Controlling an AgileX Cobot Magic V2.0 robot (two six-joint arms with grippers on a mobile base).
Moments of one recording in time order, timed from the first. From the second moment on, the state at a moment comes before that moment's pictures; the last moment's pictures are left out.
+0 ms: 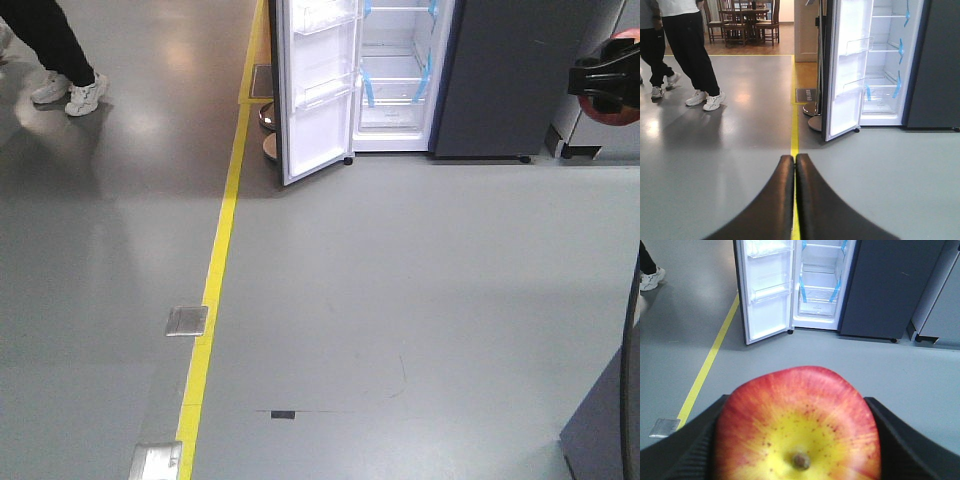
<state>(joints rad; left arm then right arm) -0.01 -0.01 0.02 0.29 0.17 -0.35 0.01 1.32 -1.25 0.01 0.39 -0.06</state>
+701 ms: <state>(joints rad) -0.01 -0.01 0.02 0.29 0.17 -0.35 0.01 1.32 -1.25 0.01 0.39 -0.06</state>
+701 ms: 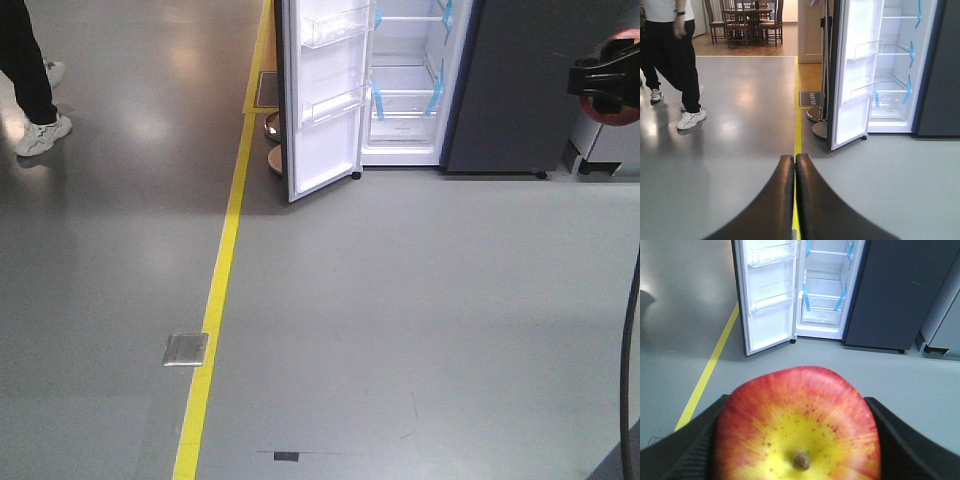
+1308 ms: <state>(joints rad) -0.01 -0.01 0.02 0.29 0.17 -0.35 0.01 1.32 -1.25 0.01 0.39 -0.06</state>
